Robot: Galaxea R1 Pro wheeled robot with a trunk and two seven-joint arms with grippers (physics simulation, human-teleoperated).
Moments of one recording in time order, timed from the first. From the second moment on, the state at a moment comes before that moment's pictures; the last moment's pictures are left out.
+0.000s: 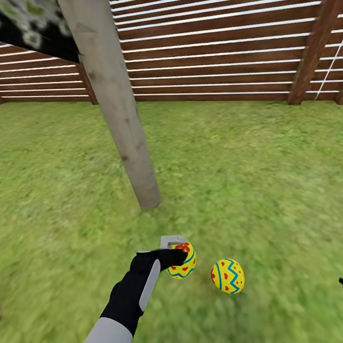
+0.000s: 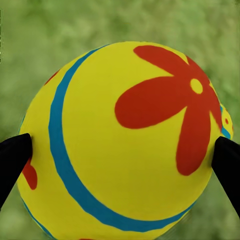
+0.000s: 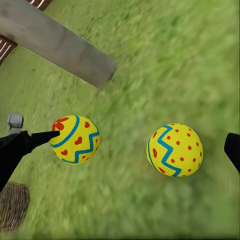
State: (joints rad) left arm -0.67 -0.15 -0.33 -0.93 0.25 0.69 -0.02; right arm 0.04 -0.12 -0.93 -1.57 -0.24 0.80 1.28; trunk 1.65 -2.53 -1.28
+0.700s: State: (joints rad) left arm -0.67 -0.15 -0.38 -0.93 0.25 0.66 -0.01; right arm 0.04 -0.12 -0.93 -1.57 -0.24 0.80 1.28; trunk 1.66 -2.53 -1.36
